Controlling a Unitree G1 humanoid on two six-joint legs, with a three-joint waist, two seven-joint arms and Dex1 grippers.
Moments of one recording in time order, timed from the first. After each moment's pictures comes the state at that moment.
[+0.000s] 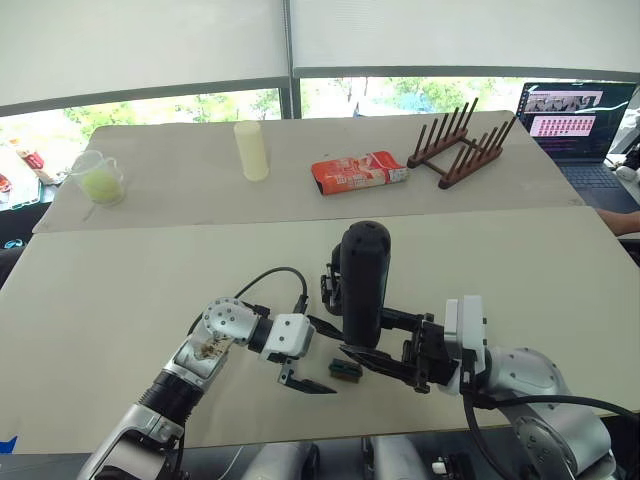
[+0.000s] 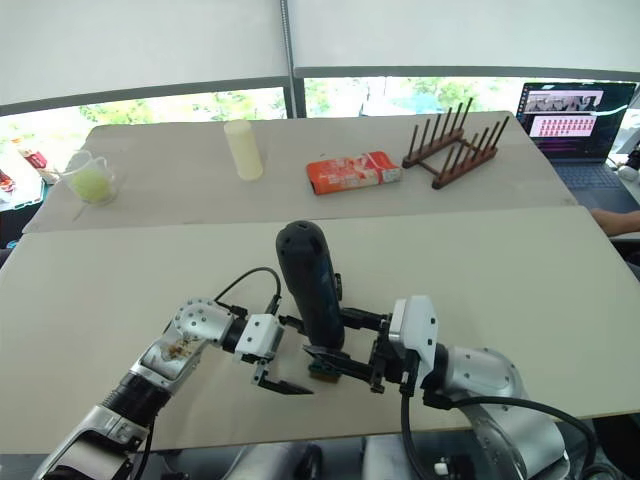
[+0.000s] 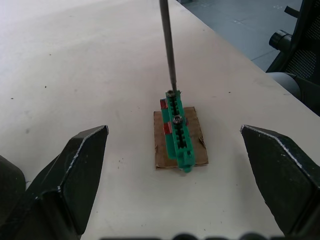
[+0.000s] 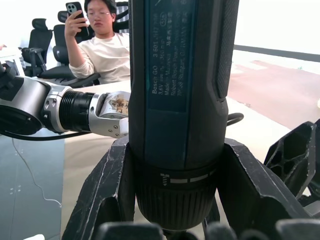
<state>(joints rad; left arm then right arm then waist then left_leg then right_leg) -0.39 0.48 -0.38 0.13 -0.16 -0.17 -1.40 0.06 -0.55 0.07 -0.71 0.57 0.31 0.84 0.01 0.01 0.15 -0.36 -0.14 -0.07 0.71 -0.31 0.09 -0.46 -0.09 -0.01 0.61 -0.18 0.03</state>
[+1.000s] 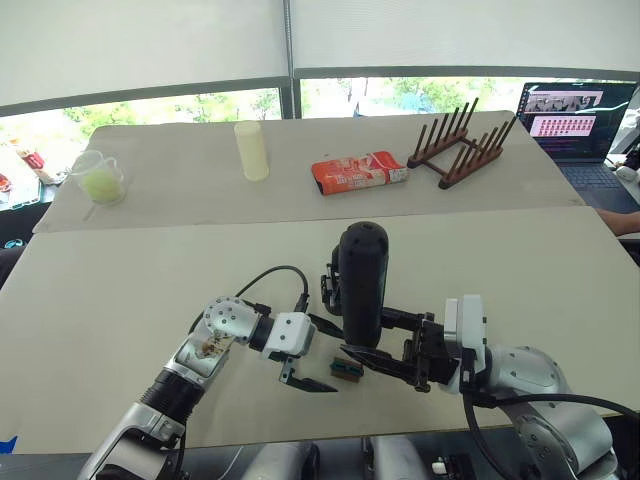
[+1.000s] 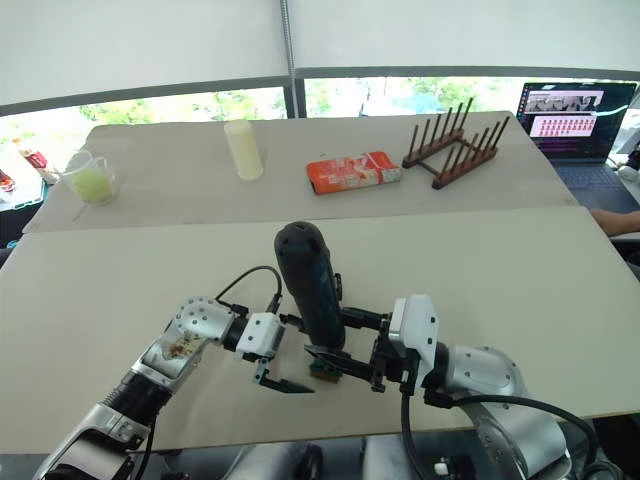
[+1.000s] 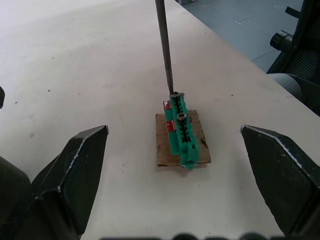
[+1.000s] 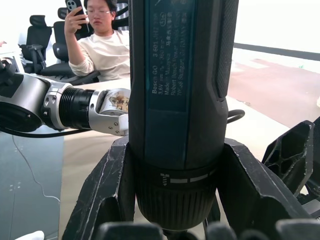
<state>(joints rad) -0.39 0.47 -0.38 0.13 -0.16 -0.17 -1.40 0.07 -0.56 0.07 -0.71 0.57 0.31 0.84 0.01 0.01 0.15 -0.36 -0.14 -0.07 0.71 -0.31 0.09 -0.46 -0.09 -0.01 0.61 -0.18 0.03</state>
